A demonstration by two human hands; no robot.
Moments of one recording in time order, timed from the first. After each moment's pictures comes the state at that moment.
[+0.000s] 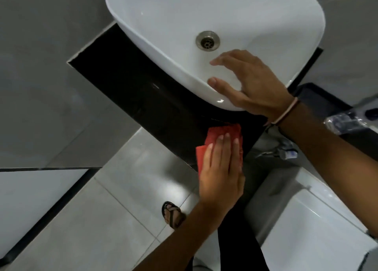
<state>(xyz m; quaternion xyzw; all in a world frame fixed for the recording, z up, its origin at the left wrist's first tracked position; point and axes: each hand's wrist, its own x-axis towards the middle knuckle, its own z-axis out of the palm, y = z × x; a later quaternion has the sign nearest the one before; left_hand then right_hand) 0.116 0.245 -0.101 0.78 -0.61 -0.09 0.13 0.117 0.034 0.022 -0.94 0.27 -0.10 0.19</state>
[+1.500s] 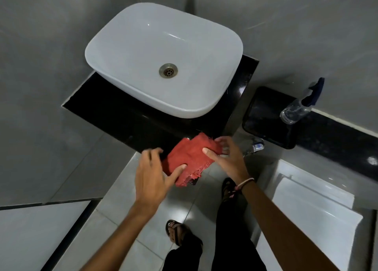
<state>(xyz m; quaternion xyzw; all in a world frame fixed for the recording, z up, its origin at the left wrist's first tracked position) 0.201 0.282 -0.053 0.83 -0.50 -0.16 0.17 0.002 0.161 -0.083 -0.56 0.58 -0.25 0.54</state>
